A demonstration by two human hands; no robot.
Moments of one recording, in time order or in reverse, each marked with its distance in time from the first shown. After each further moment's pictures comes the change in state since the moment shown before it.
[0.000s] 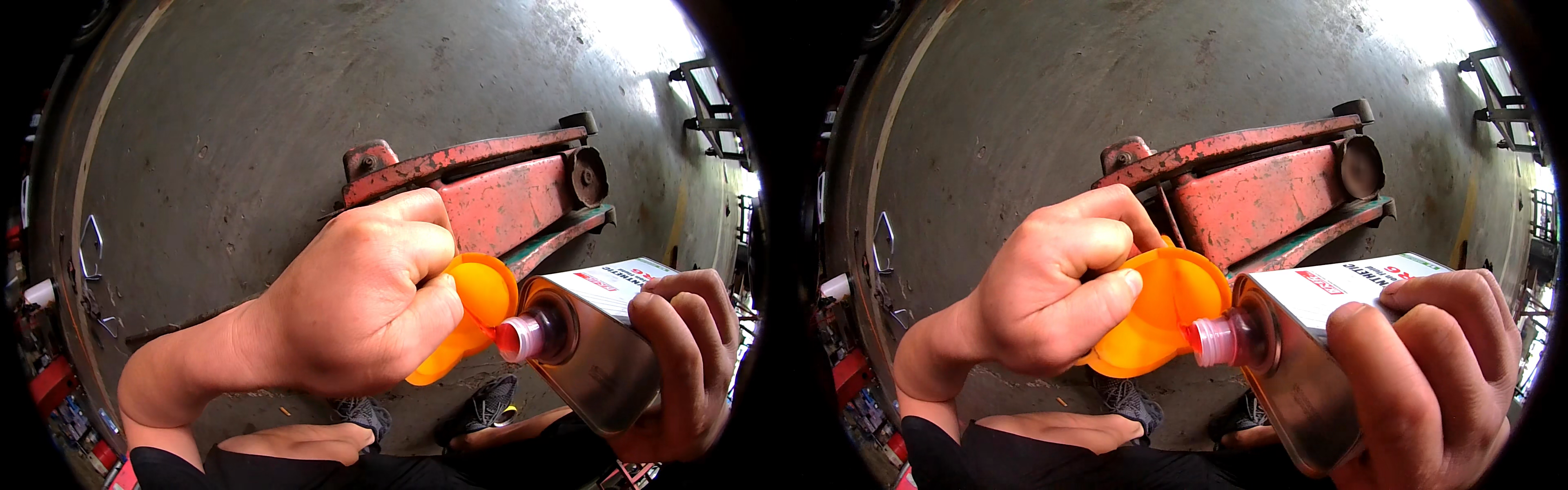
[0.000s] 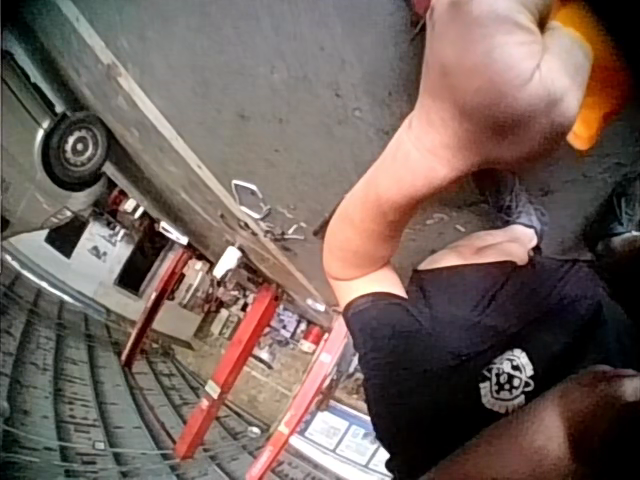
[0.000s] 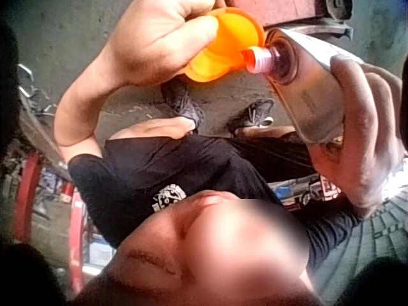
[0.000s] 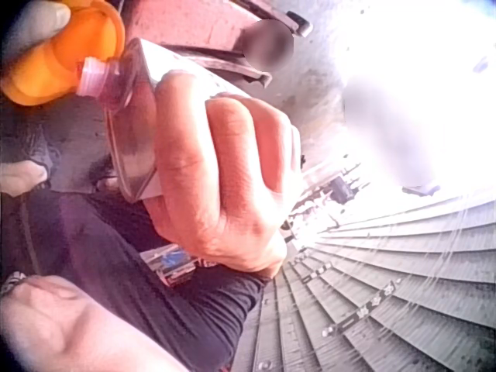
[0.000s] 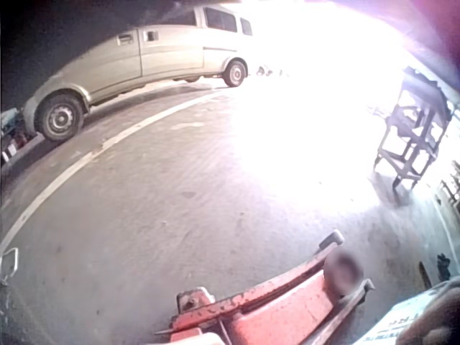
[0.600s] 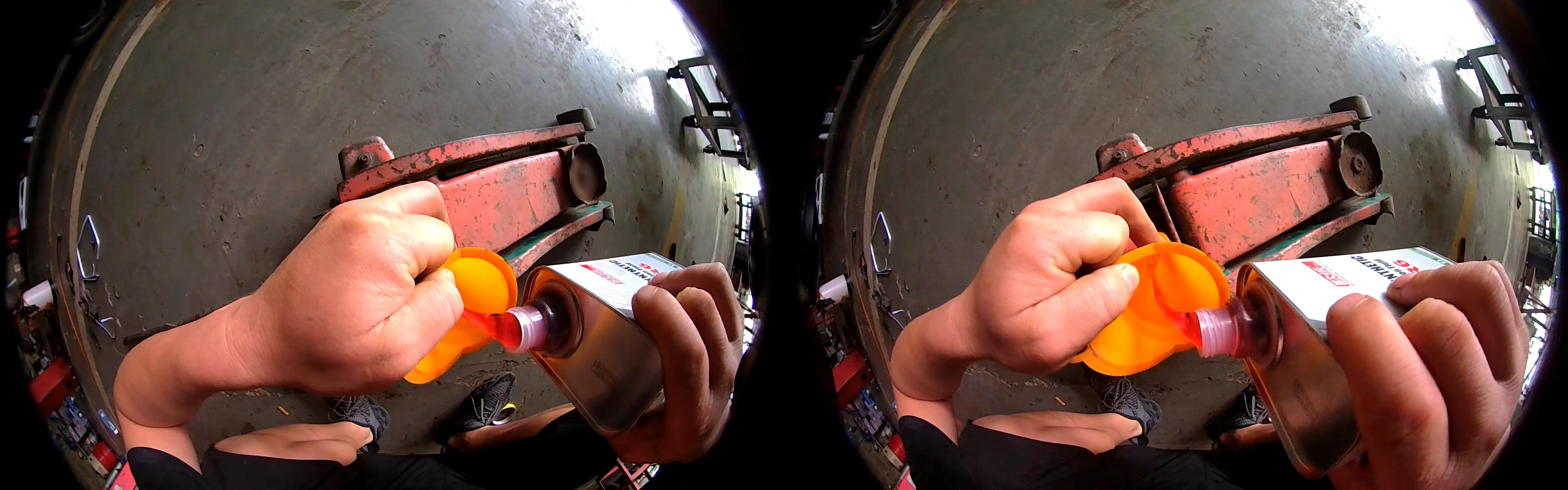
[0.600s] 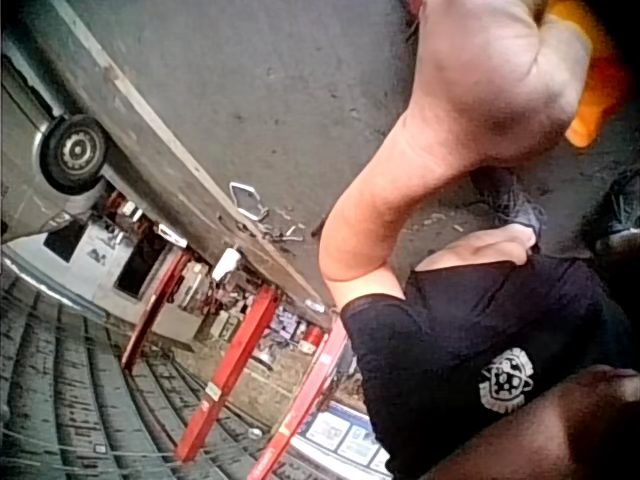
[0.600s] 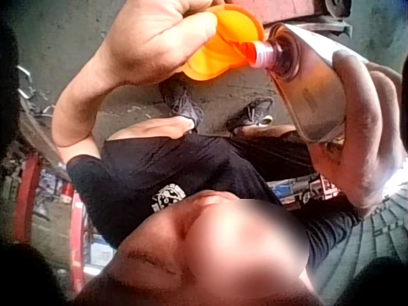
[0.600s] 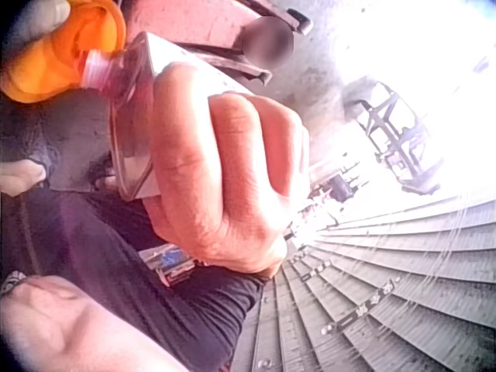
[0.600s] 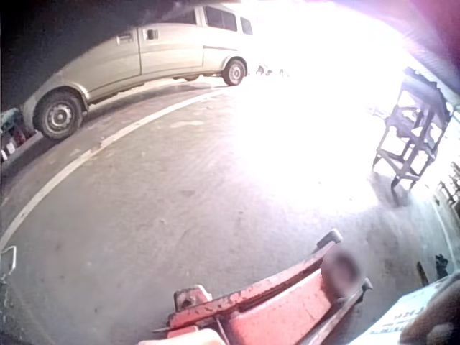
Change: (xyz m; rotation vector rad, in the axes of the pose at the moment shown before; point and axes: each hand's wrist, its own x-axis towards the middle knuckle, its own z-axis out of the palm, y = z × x) left_hand 0.002 -0.001 0.000 -0.014 -0.013 -0.027; right_hand 0.000 -0.004 0.000 -0.085 0.020 0.006
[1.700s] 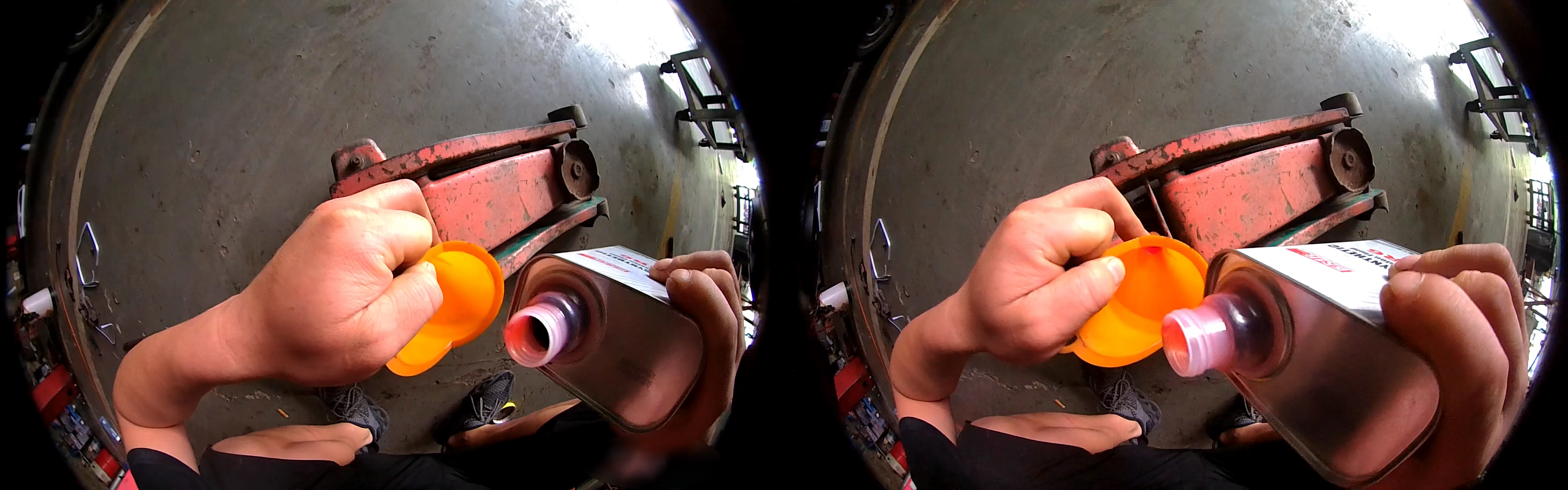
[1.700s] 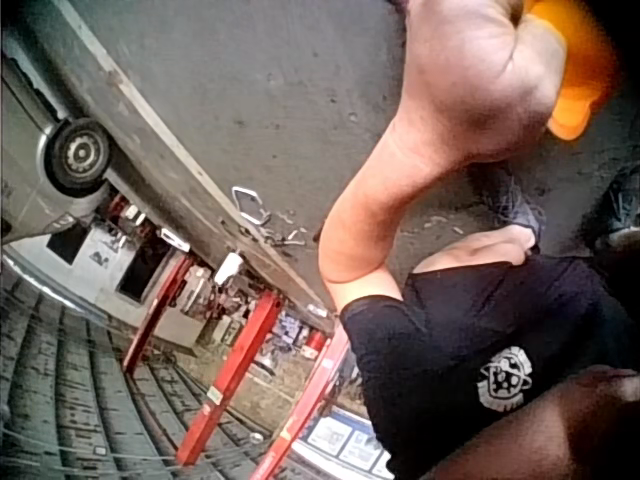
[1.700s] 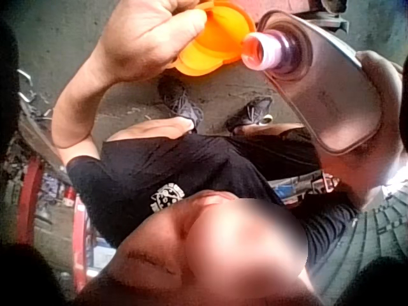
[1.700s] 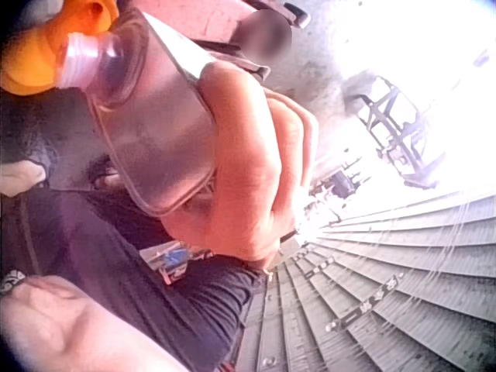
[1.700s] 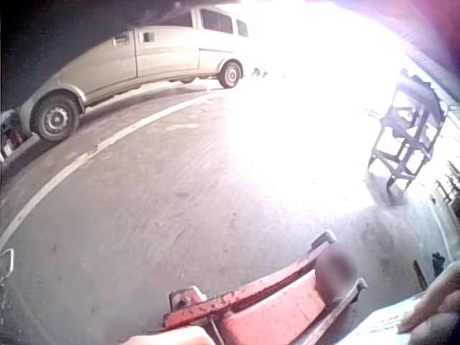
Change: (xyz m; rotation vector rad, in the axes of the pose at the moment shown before) left_hand -0.001 0.003 -0.001 0.011 -0.014 -0.062; right_hand -0.030 0.015 0.008 0.287 0.147 0.143
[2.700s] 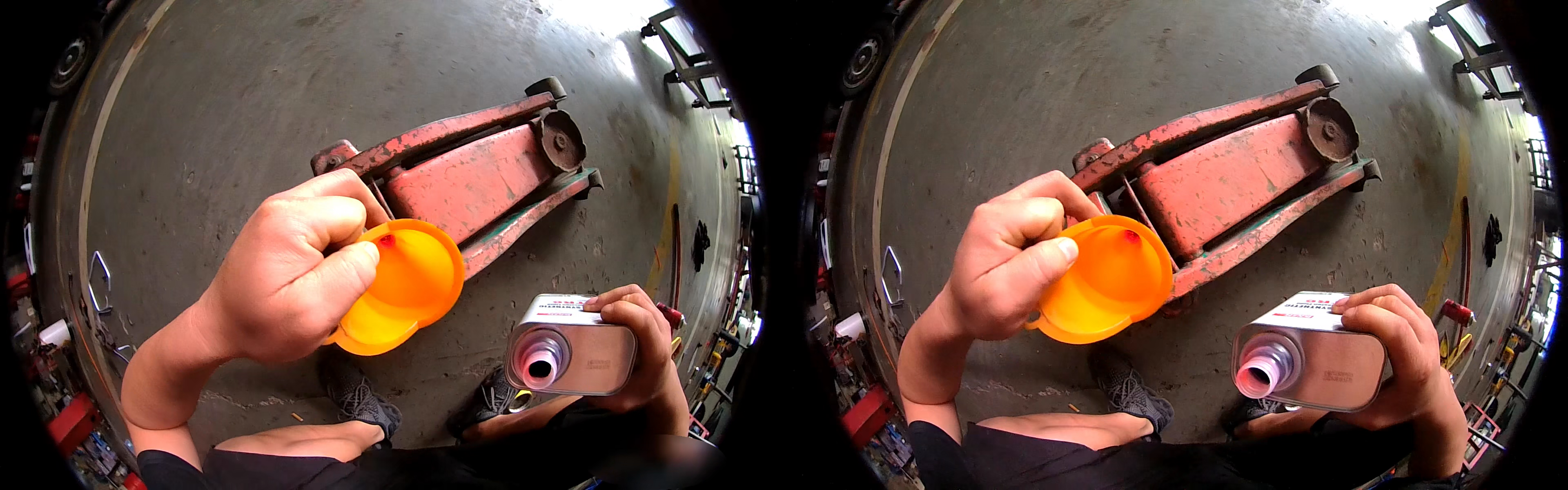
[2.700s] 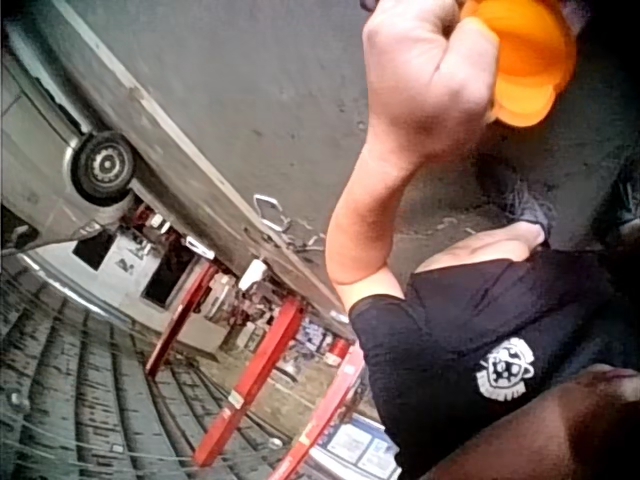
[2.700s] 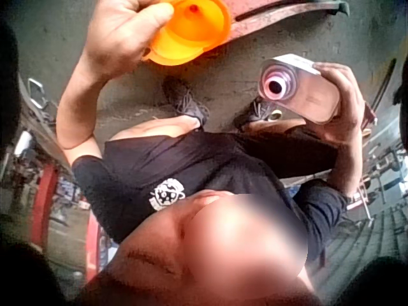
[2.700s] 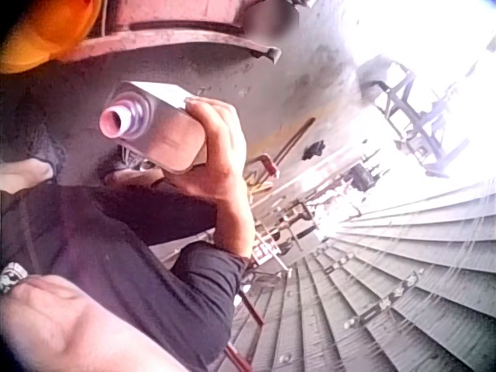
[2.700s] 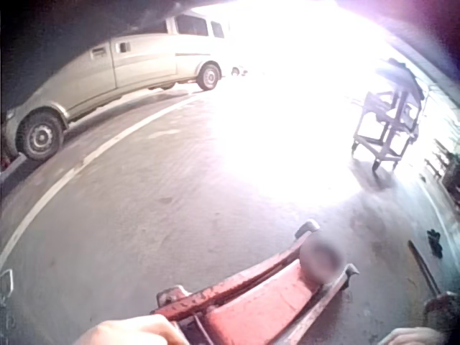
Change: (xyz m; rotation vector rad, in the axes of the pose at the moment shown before) left_hand 0.000 0.004 0.005 0.023 0.017 -0.032; right_hand -0.096 0.051 0.055 0.396 0.005 0.080
